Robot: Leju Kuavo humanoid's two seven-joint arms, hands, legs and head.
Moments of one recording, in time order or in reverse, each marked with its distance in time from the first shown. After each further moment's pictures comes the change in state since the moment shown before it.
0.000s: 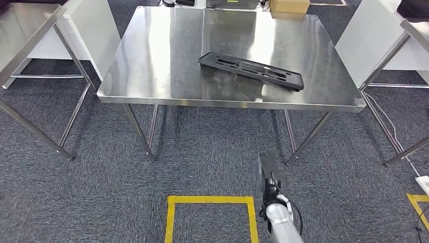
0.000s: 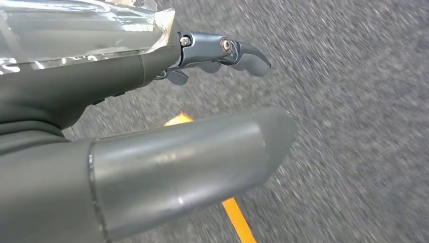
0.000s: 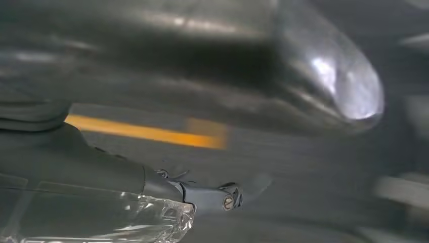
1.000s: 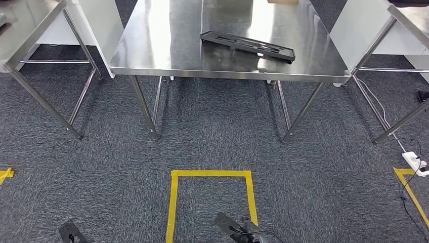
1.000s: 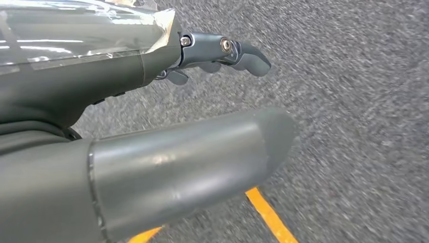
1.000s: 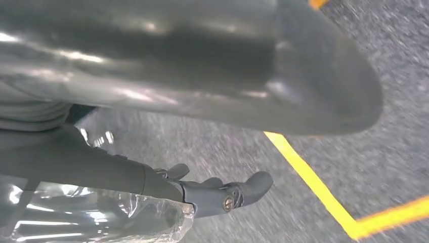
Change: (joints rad) left arm -0.032 -0.021 -0.228 0.017 -0.063 0.055 0.167; right arm 0.017 -0.028 0.333 0.392 0.407 0.079 0.116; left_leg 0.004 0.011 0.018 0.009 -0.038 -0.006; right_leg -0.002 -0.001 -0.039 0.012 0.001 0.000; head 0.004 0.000
